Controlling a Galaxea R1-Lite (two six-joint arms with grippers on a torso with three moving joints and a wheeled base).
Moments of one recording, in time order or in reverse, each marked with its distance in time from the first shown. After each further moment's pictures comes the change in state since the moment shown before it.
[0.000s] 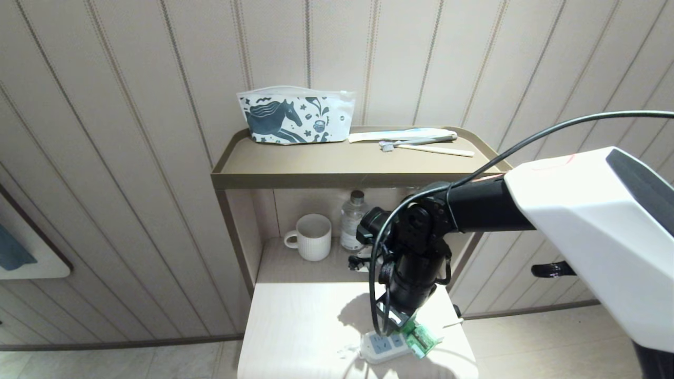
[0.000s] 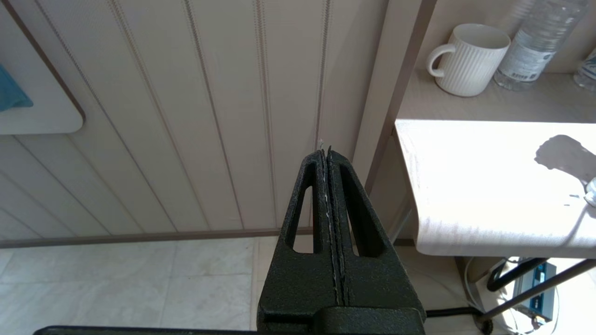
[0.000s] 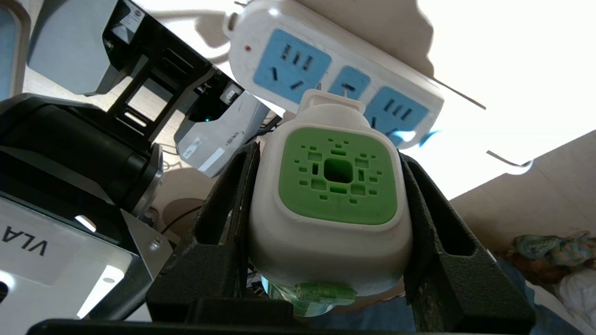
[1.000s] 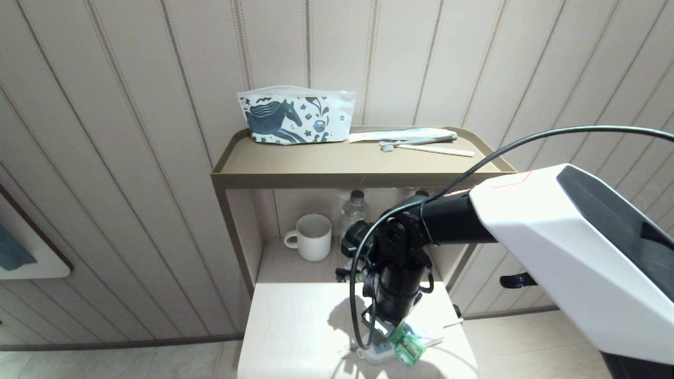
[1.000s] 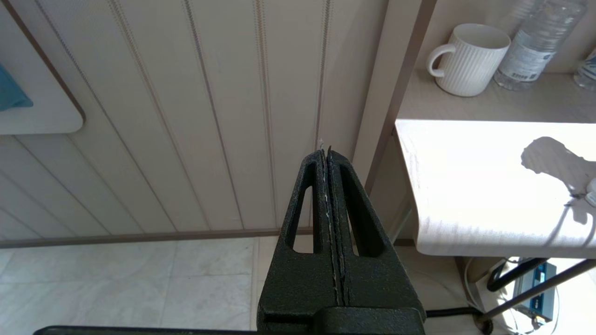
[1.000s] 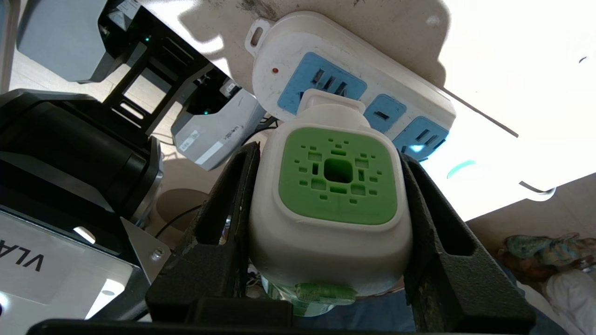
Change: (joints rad) left arm 0.000 0.000 0.000 0.000 0.000 0.000; right arm 0.040 0.073 -0.038 0.000 -0.001 0.001
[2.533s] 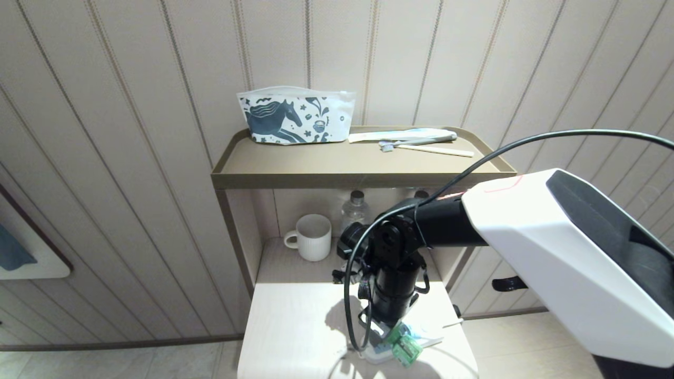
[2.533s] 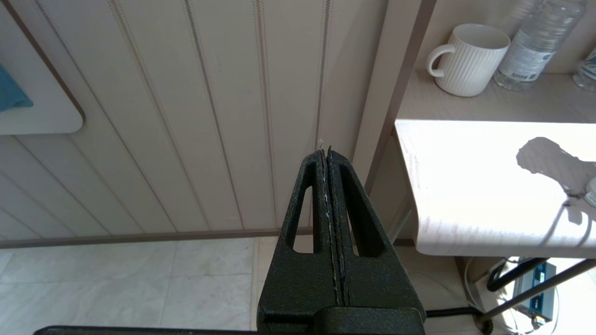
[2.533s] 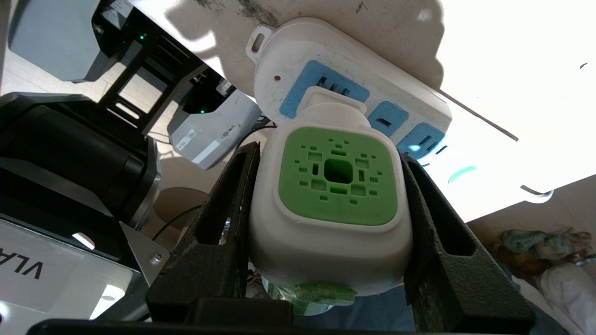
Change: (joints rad) left arm 0.000 0.000 0.000 0.000 0.000 0.000; right arm 0.013 0.027 -0.022 -0.001 -0.005 0.011
